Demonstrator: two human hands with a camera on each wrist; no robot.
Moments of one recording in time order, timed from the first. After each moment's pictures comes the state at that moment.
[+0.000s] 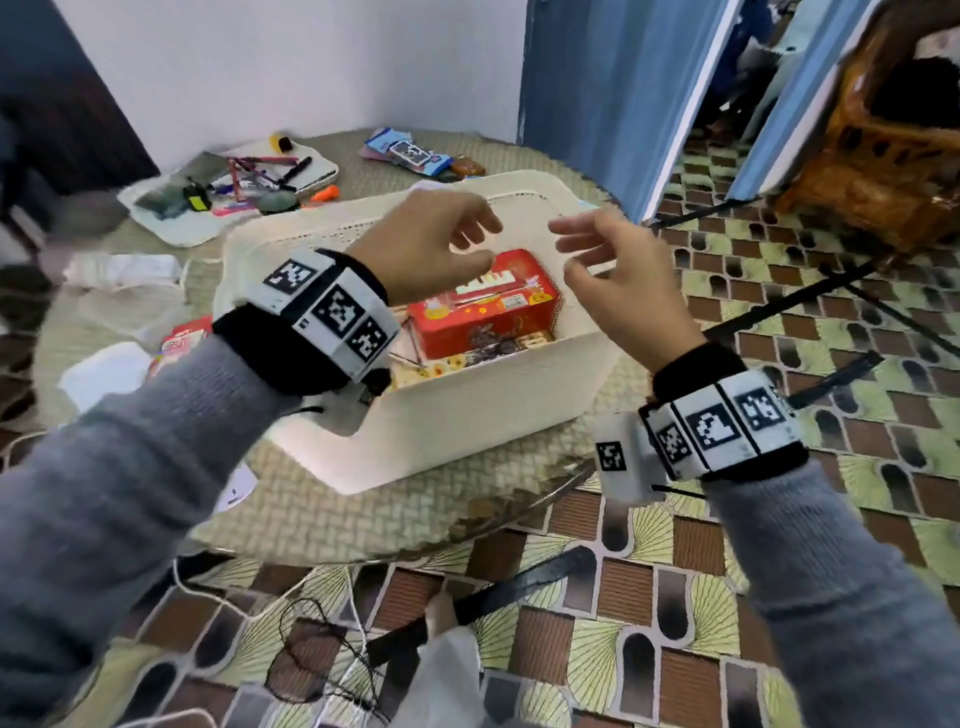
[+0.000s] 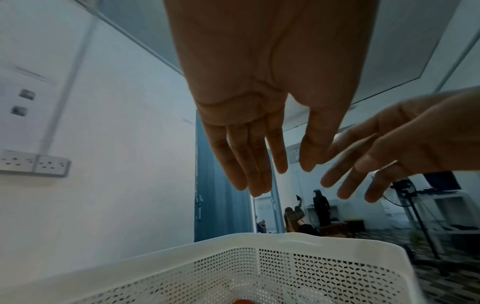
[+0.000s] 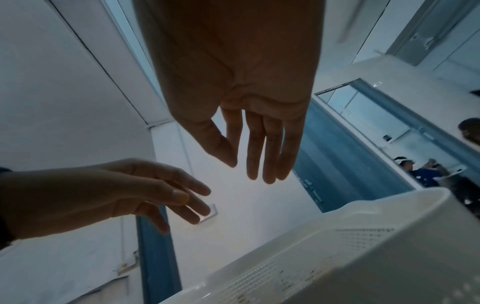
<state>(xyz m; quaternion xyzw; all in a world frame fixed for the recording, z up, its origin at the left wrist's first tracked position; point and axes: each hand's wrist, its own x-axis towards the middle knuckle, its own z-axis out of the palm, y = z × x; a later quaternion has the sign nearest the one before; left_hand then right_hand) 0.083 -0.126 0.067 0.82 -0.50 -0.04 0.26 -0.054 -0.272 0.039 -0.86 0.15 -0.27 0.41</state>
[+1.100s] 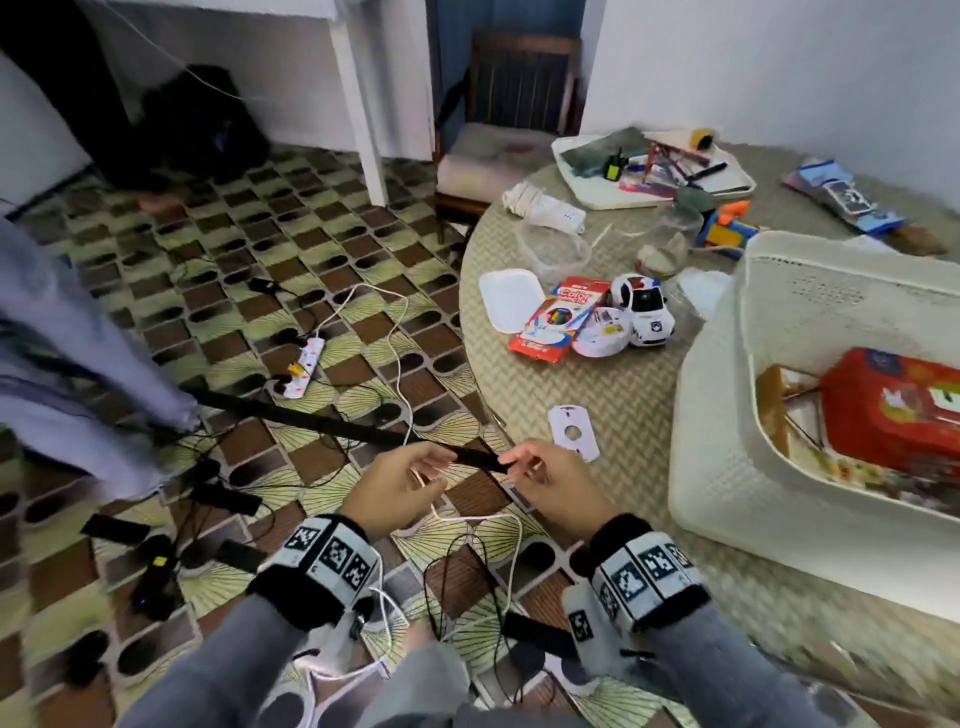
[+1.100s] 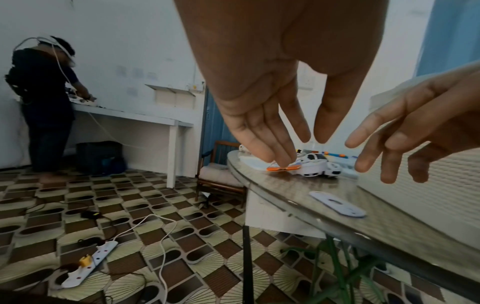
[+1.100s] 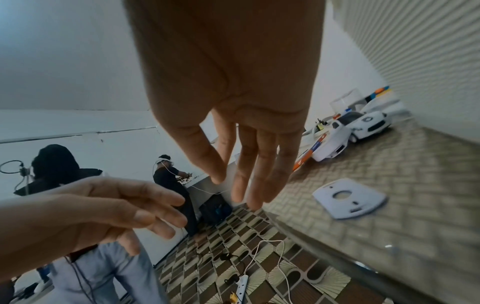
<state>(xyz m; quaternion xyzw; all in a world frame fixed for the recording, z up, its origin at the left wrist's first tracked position) 0.037 0.326 -0.142 0.88 -0.02 -0.13 0.46 0.065 0.104 -0.145 -0.85 -0.11 0.18 0.47</state>
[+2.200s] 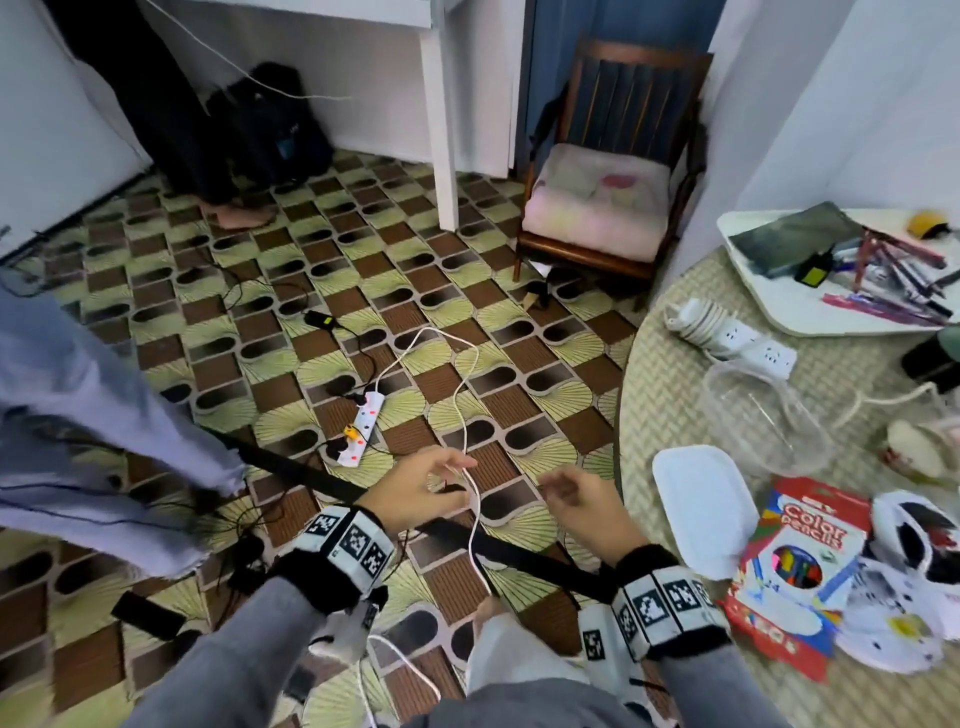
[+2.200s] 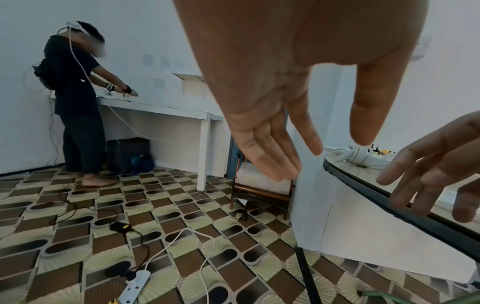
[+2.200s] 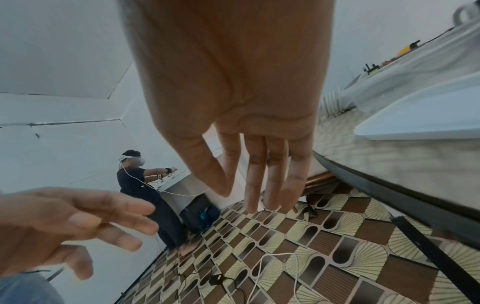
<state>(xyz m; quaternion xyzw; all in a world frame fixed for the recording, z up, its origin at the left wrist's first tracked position) 0.346 0.554 -0.166 0.86 0.04 -0.19 0.47 0.378 0.316 -0.186 -0.86 -0.06 0.24 0.44</state>
